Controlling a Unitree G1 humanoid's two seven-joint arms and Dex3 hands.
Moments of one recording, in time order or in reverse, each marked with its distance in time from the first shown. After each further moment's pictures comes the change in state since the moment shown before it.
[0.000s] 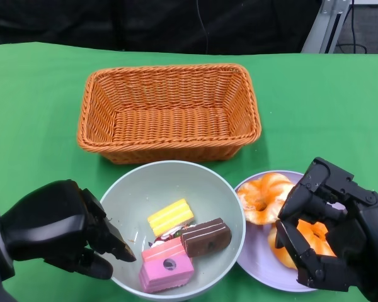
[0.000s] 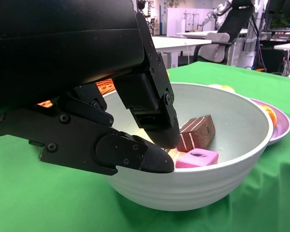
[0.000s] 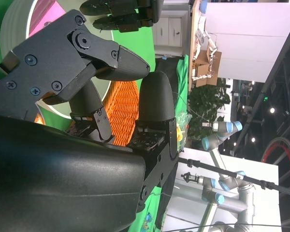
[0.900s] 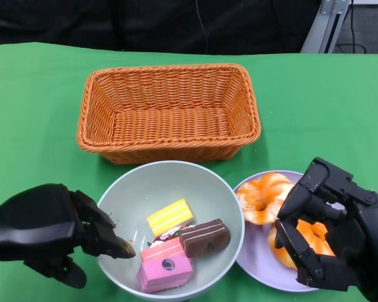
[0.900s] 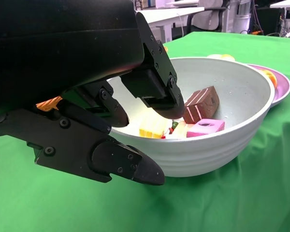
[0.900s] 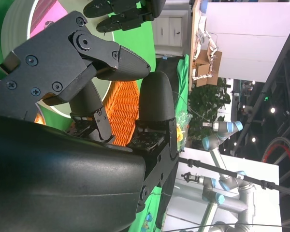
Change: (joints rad) left arm -0.011 0.093 -0.062 -0.055 0.021 0.024 -0.038; right arm -0.001 0.000 0.002 0.001 -0.003 0.001 -0.001
